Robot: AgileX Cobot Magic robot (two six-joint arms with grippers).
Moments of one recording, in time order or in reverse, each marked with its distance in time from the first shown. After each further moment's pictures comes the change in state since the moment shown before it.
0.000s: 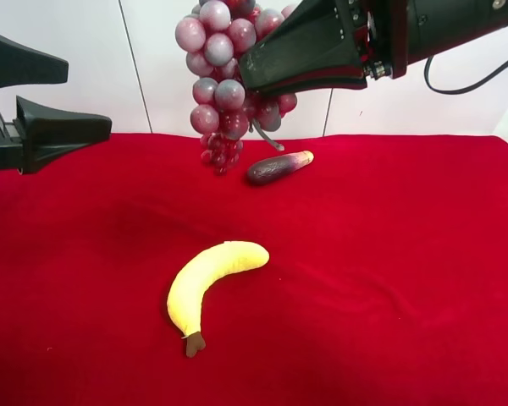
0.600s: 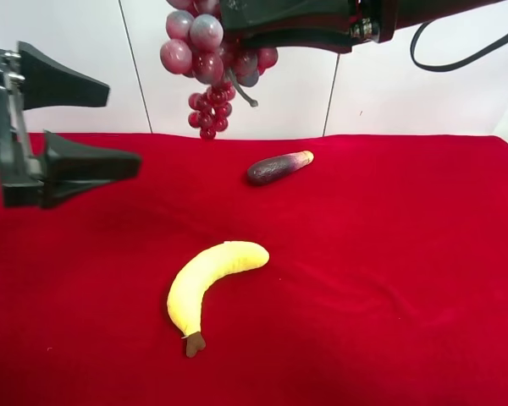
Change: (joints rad) left arm -0.226 0.000 0.000 0.078 -0.087 -0.072; right arm 0.001 0.000 -0.001 0.184 -0.024 -0.115
